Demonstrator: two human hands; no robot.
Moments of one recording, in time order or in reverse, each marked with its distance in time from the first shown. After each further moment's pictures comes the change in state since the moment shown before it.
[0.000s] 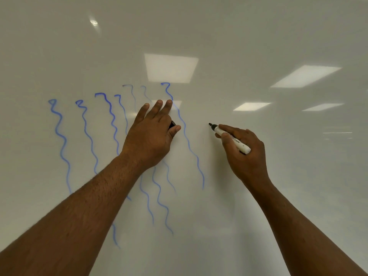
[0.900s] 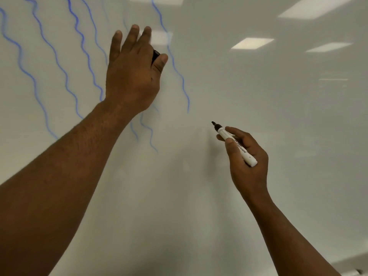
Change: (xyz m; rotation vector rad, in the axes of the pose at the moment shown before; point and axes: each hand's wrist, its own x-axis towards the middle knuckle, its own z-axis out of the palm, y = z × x) left_hand -0.048 0.040 -0.001 -0.165 -0.005 -0.177; right_hand -0.167 0.009 -0.046 0.198 -0.043 0.479
